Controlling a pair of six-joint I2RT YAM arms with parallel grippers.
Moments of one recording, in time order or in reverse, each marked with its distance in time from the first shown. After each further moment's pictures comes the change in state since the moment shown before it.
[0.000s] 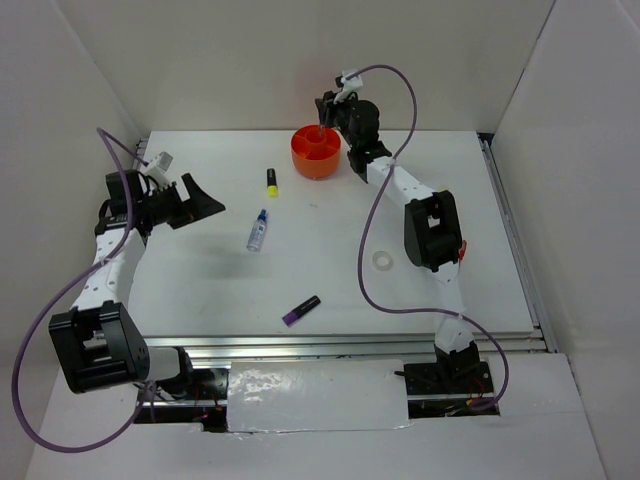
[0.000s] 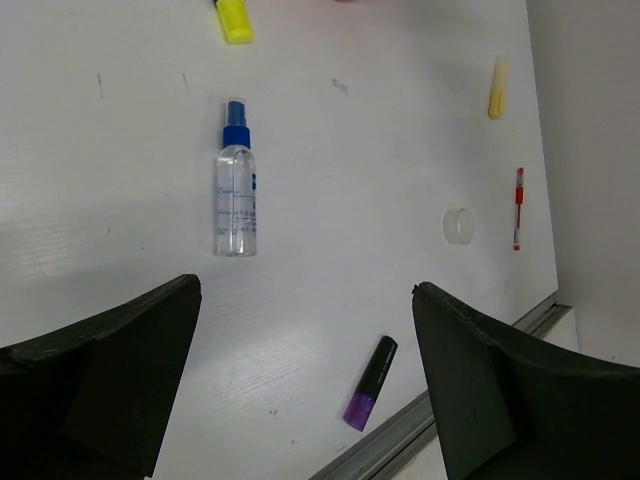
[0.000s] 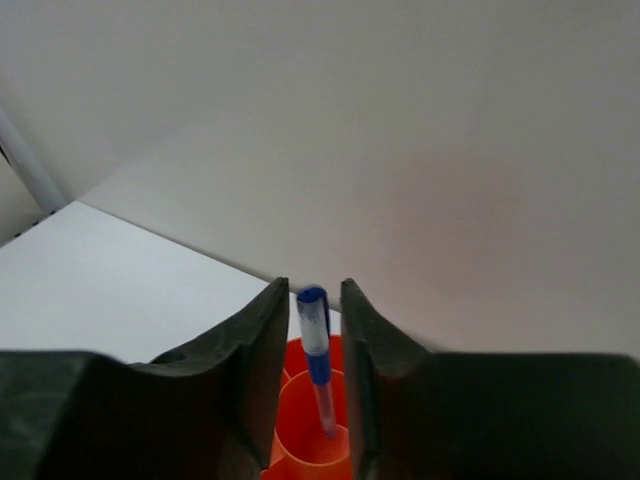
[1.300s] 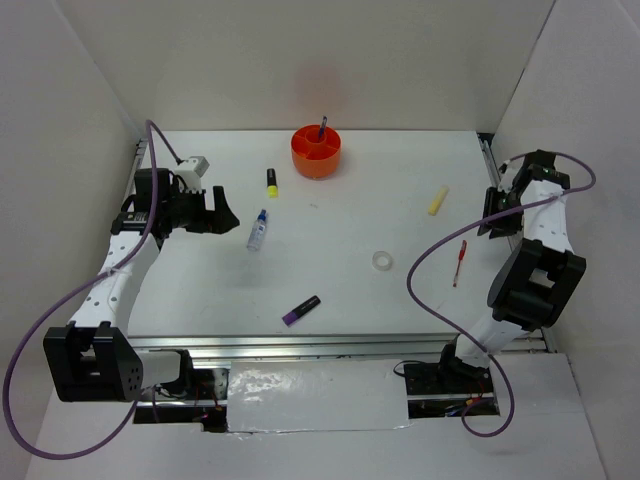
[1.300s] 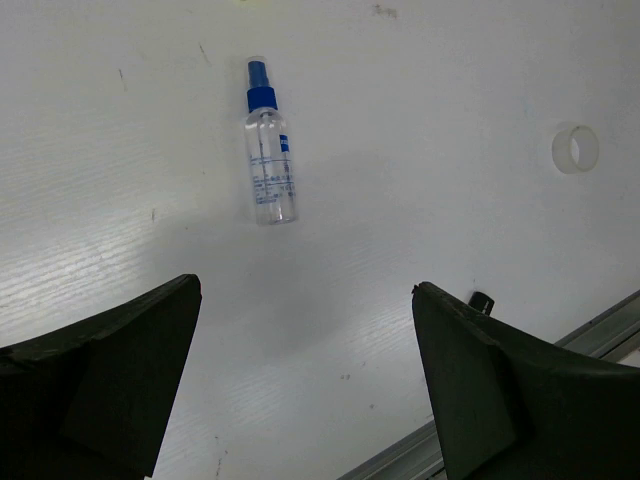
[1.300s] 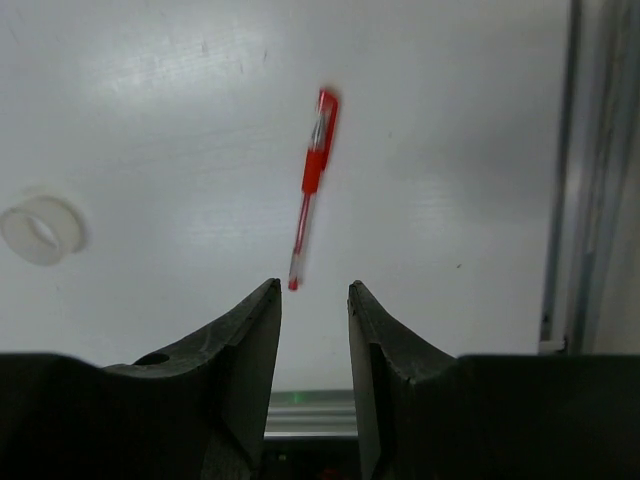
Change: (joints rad) left arm -0.210 -0.059 0.053 -0.186 -0.266 0.272; right arm -0.811 -0.686 -0.534 -1.495 -0.097 -0.234
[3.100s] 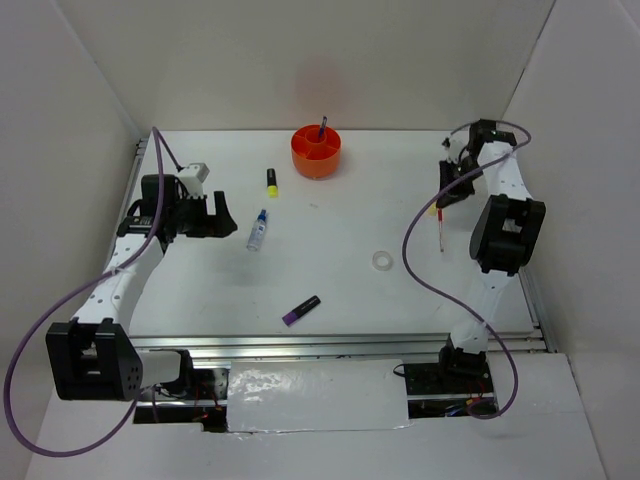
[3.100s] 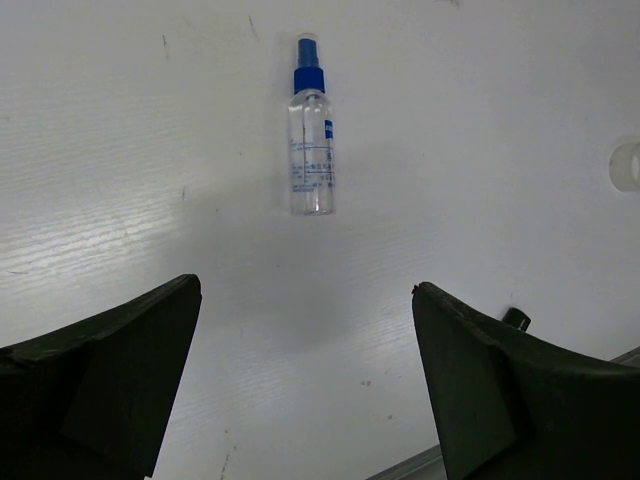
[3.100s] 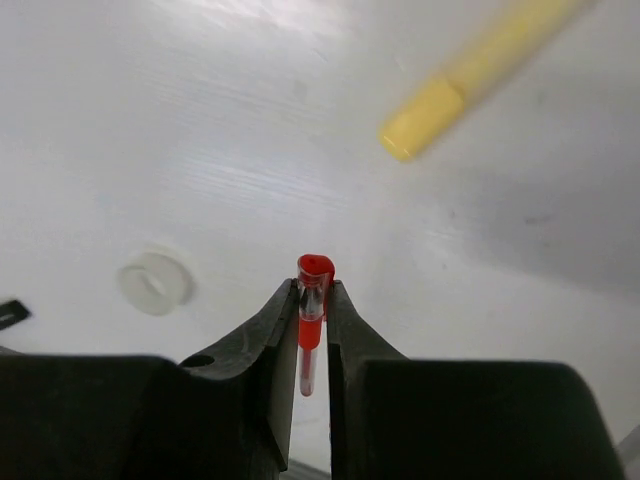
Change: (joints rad) left arm -0.021 0.011 -0.054 0.025 -0.117 -0.029; right arm 0.227 0.506 0.448 -0.155 -0.114 -0.061
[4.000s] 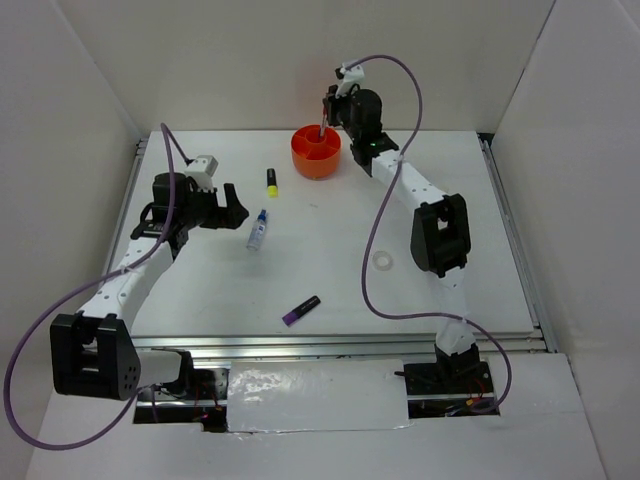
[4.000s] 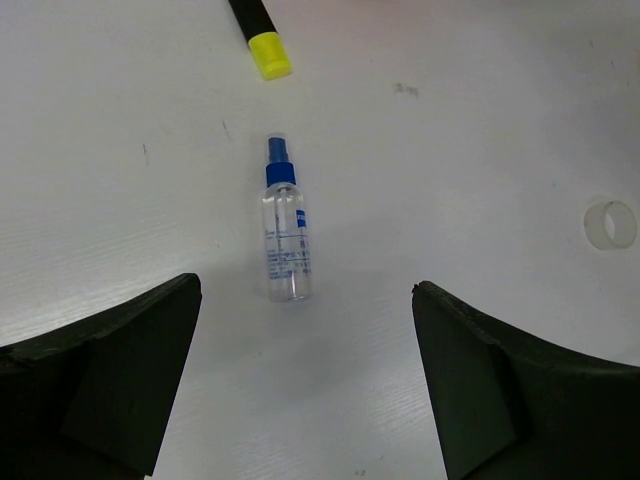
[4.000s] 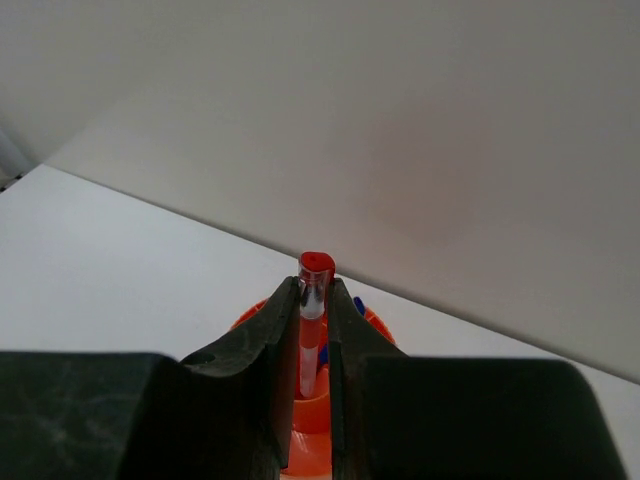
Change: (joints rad) left arm -0.076 0.001 -0.084 0.319 -0.030 -0.069; right arm 0.590 0.056 0.094 1.387 0.276 0.254
